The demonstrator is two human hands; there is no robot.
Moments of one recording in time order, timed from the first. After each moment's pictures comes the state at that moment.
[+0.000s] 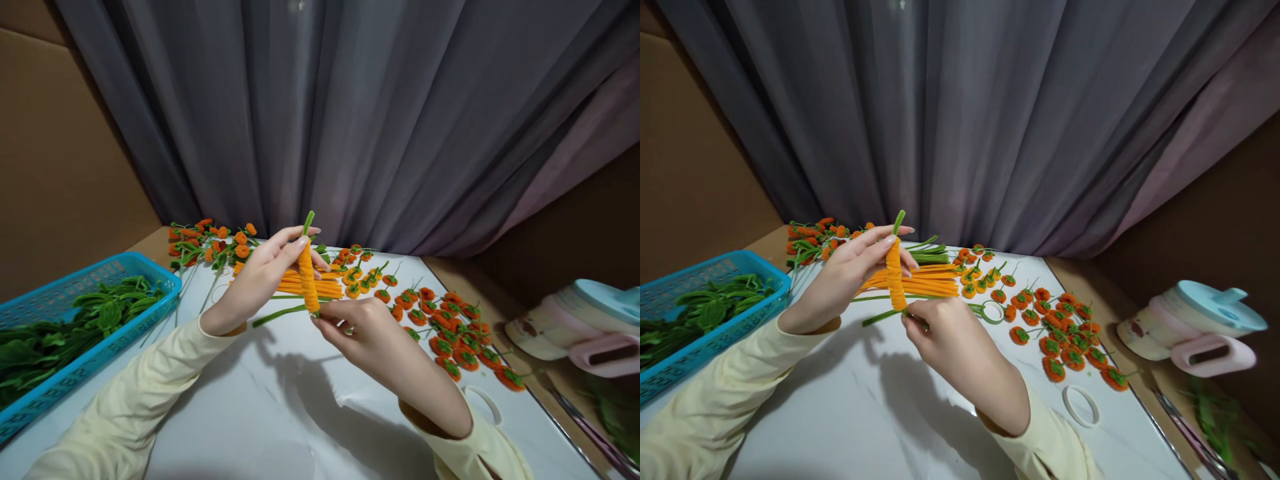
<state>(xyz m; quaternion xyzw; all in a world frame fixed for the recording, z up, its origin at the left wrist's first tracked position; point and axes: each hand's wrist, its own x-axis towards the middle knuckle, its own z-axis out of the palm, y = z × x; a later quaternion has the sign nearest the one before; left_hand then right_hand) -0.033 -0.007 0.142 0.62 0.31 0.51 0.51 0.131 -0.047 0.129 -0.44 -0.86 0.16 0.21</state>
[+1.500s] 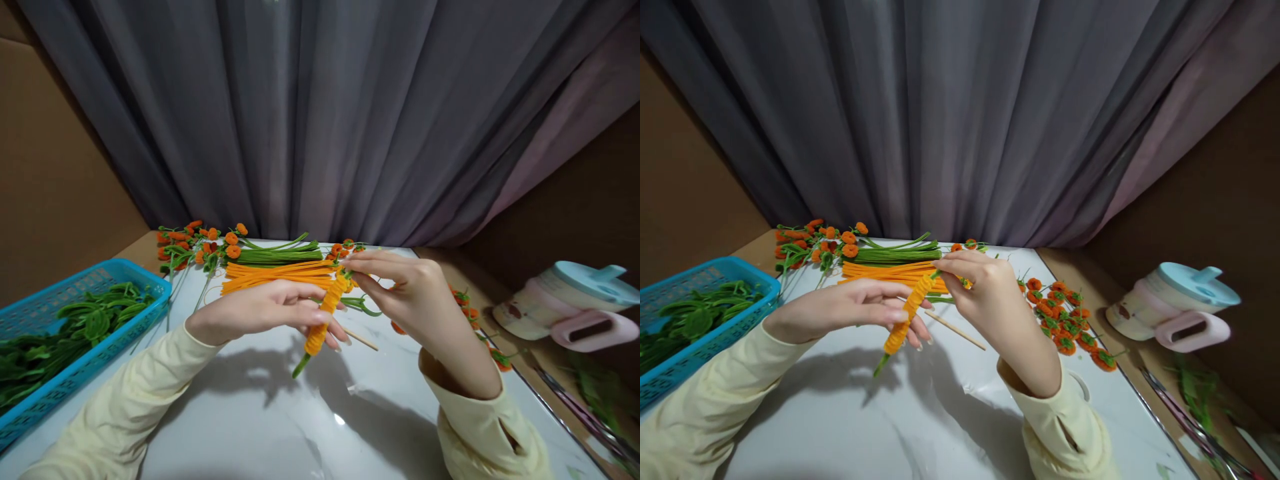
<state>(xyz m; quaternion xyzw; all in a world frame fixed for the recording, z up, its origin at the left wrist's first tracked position) -0.036 -0.024 0.146 0.67 0.25 0.15 0.69 0.172 -0.034 0.150 -0.42 -0.82 0.00 0.39</state>
